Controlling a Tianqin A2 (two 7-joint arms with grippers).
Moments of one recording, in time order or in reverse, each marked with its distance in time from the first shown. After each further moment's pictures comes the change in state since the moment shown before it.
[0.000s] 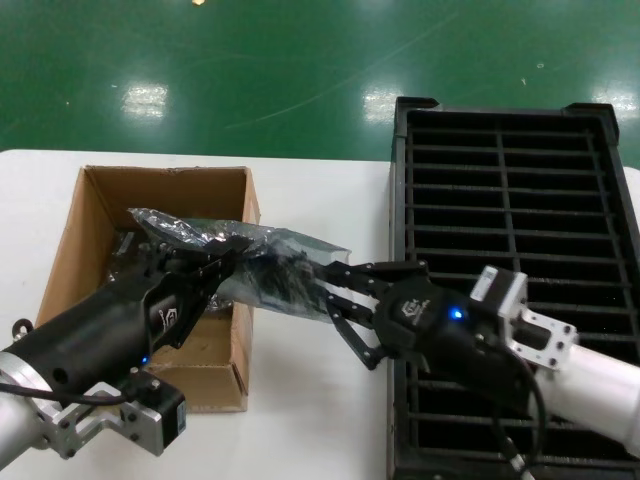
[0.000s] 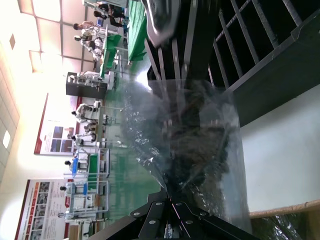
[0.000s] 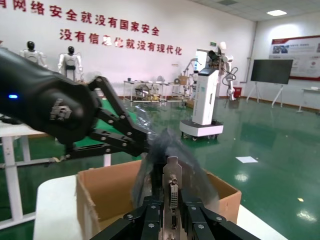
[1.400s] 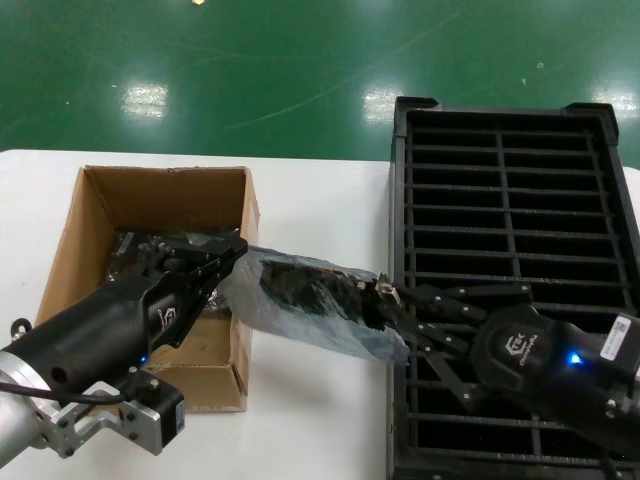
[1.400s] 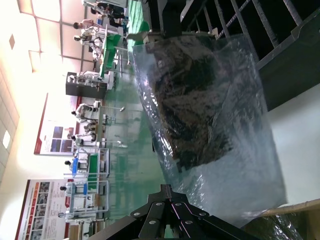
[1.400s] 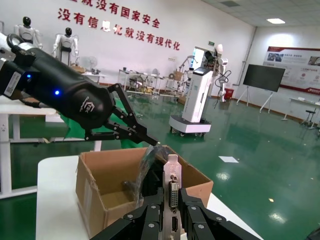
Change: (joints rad) left arm 0.000 0.000 0.000 0.000 0.000 0.000 0.000; right arm -0.246 0.271 0.170 0.304 0.110 0.018 -0.034
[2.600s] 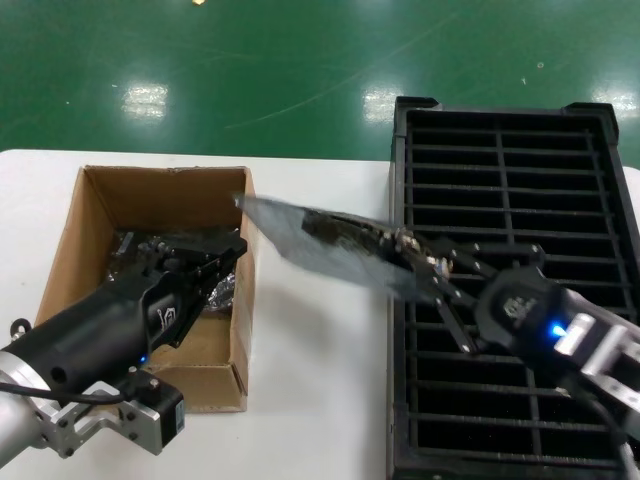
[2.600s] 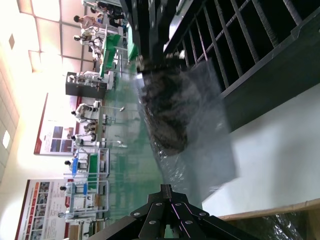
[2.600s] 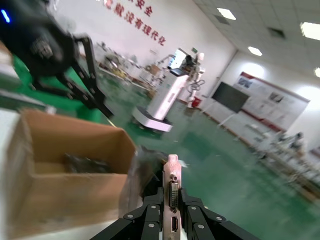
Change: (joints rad) left arm 0.000 0.000 0.000 0.000 0.000 0.000 0.000; right arm 0.015 -0.113 0.021 -0.081 -0.081 0.122 -0.303
